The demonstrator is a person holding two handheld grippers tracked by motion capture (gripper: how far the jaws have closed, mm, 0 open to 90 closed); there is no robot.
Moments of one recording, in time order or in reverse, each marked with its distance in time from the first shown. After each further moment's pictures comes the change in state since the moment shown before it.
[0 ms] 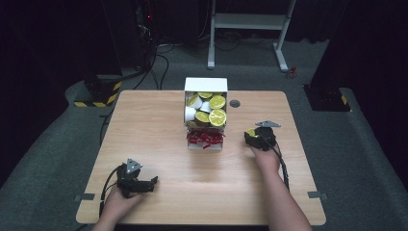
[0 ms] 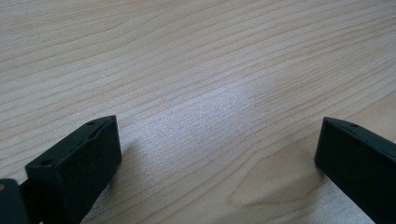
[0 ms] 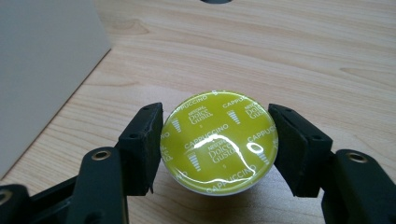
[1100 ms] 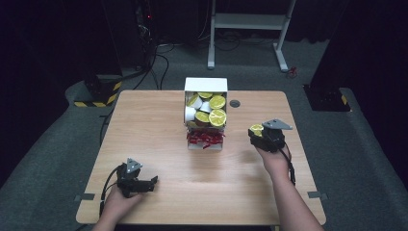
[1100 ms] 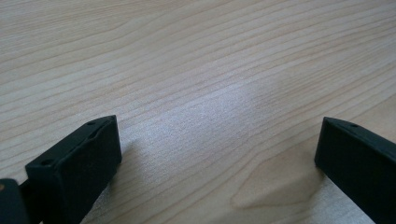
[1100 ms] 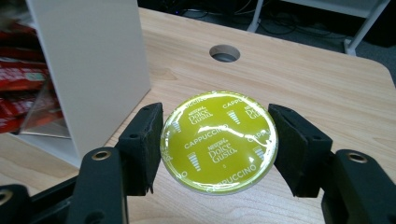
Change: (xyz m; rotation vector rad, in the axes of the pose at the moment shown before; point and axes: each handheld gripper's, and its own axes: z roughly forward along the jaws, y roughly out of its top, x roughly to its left) left arm 0.000 0.001 0.000 0.002 0.004 -0.004; right arm 0.009 0.018 -0.070 -0.127 0.024 -0.080
